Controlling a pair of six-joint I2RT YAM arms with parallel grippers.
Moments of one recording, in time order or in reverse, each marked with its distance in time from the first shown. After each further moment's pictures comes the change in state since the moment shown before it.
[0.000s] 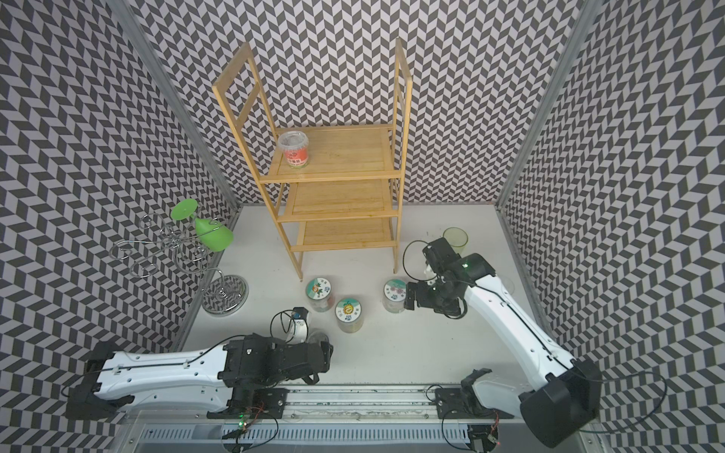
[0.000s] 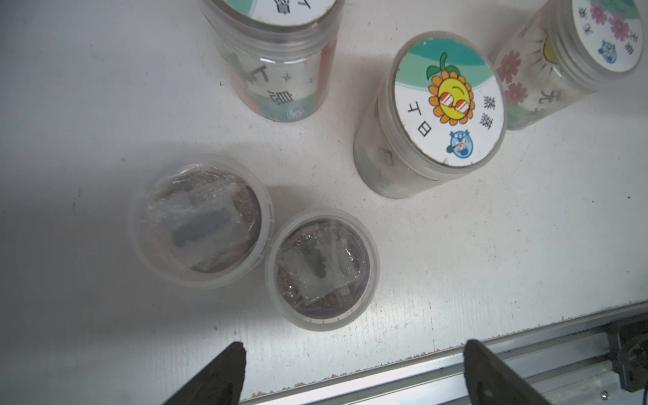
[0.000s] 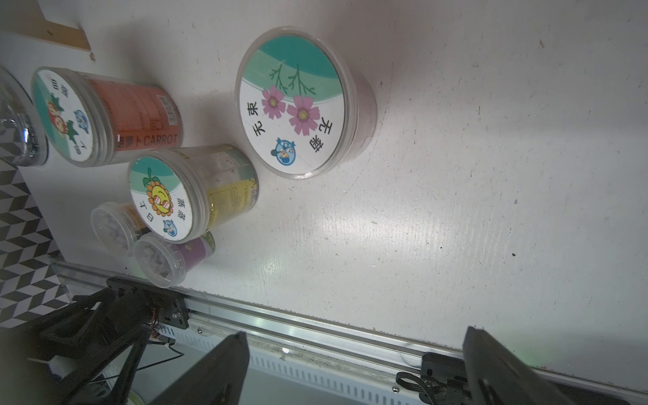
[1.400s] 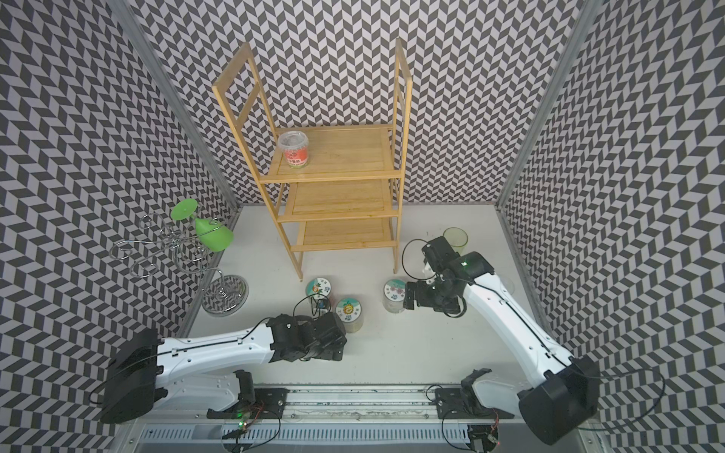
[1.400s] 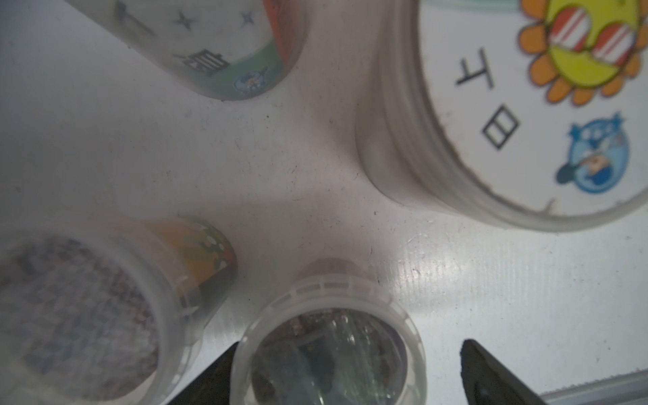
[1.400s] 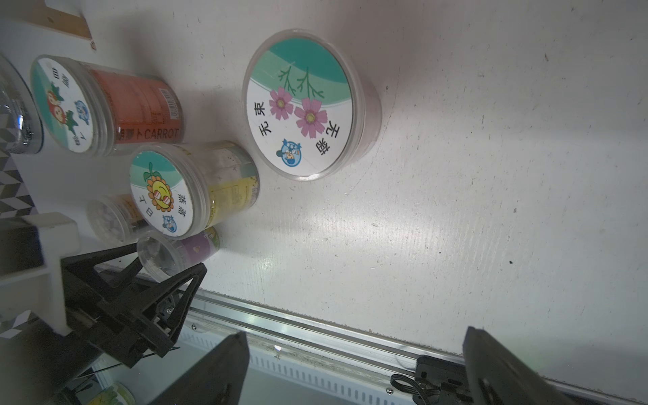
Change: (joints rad) left arm 0.278 0.307 0.034 0.175 0.216 0.323; right arm 0.000 0.014 0.013 0.000 -0.001 -0.036
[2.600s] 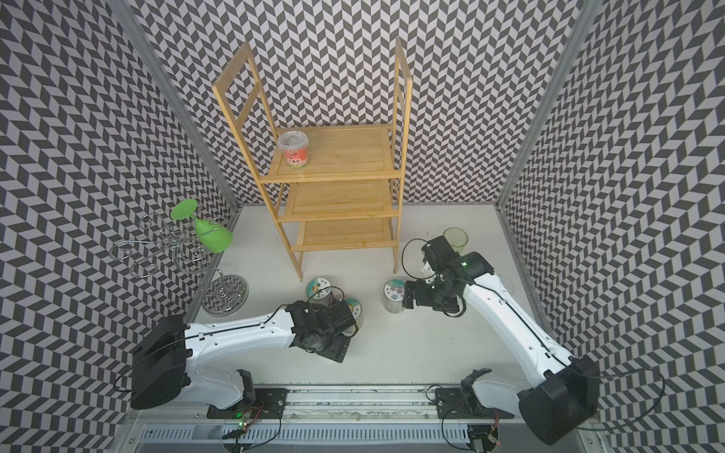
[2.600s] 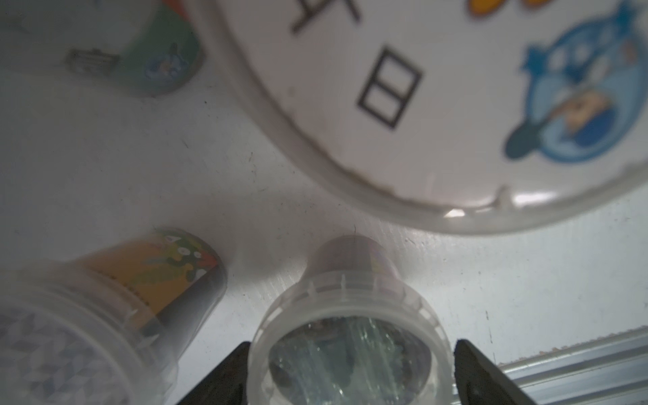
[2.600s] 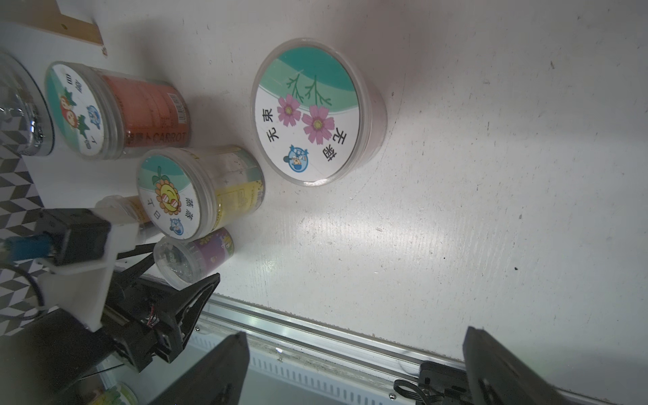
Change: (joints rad) left arm 0.050 0.169 0.152 -0.153 0.130 0.224; right arm 0.000 0.000 -0.005 0.023 -0.008 0.001
